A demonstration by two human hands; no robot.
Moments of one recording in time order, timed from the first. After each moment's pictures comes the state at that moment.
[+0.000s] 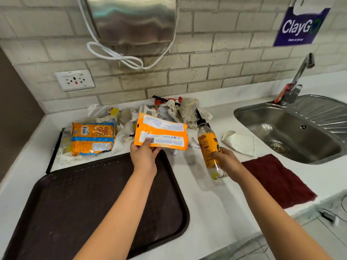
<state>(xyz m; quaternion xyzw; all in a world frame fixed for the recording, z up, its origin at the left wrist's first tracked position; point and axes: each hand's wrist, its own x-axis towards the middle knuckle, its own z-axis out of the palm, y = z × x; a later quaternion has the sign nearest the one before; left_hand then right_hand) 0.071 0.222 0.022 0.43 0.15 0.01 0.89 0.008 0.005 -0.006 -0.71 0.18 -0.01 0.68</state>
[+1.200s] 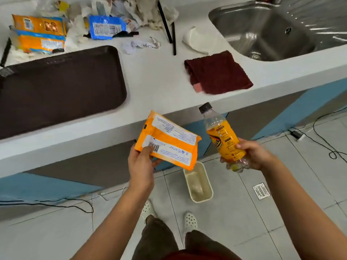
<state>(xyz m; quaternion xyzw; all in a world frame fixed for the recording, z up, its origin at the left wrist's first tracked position) -0.278 0.135 -0.078 0.58 0.24 -0.06 0.78 -0.308 -0.137 -0.109 -0.52 0.15 0.27 0.80</state>
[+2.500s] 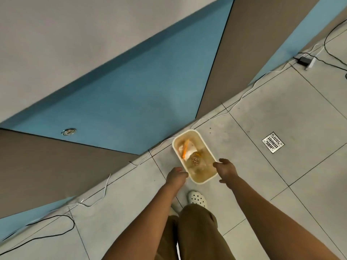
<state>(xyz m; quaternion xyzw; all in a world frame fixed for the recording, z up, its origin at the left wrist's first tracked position) -0.290 0.049 -0.497 0.76 0.16 -0.55 0.32 -0.365 -0.106 -0.517 -0.55 0.62 0.20 0.53</state>
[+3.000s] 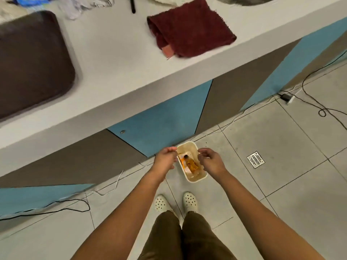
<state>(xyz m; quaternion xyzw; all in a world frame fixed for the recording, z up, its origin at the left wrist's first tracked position) -0.281 0.070 -0.240 0.73 0.18 -0.41 0.52 -0.360 -0.070 -0.274 -0.67 0.43 0.11 0.60</state>
